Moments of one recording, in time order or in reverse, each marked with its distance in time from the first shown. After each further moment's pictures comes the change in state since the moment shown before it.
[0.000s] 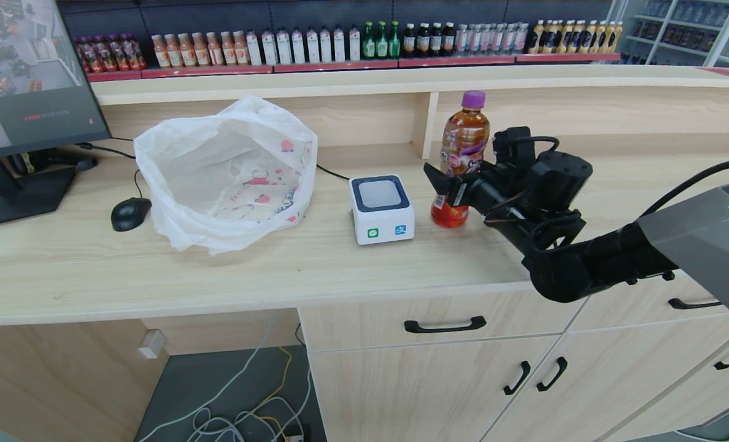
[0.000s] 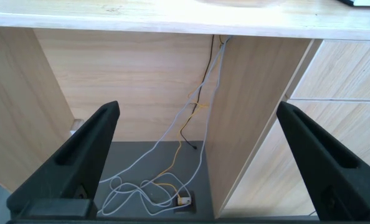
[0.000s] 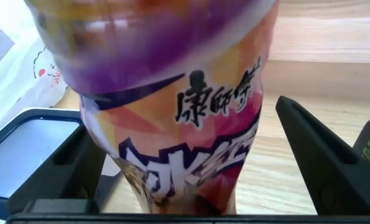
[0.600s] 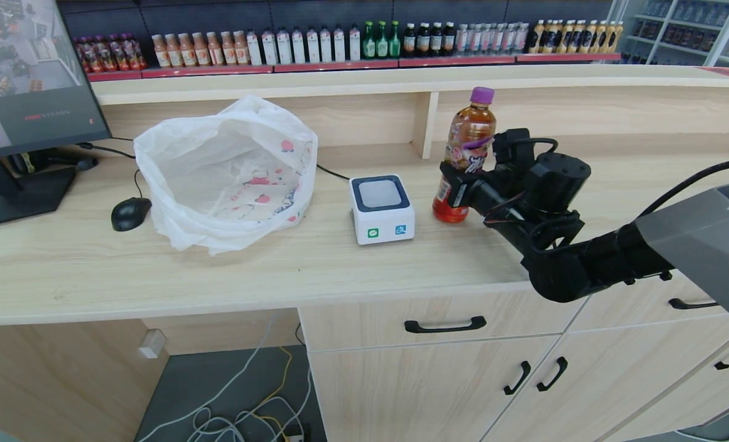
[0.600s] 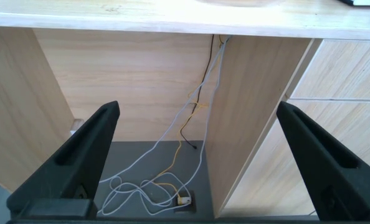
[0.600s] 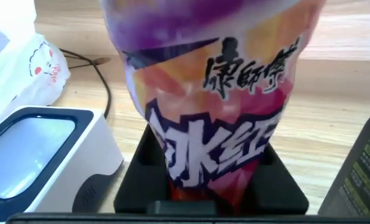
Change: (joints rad) left arm 0.001 0.000 0.000 0.000 0.000 0.000; right arm -0.004 0.008 -0.006 0.000 -0.001 -0.001
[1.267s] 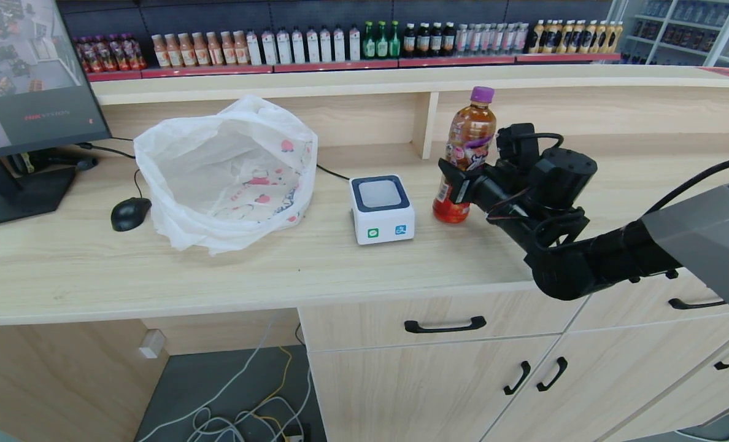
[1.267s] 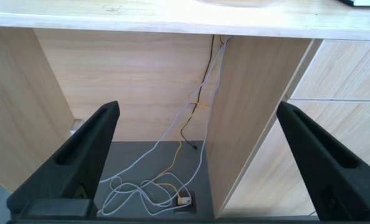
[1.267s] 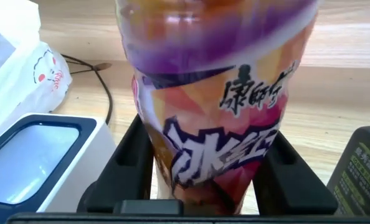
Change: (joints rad) left arm 0.000 0.000 0.000 0.000 0.000 0.000; right arm -0.001 -0.019 0.002 -0.006 0.008 0.001
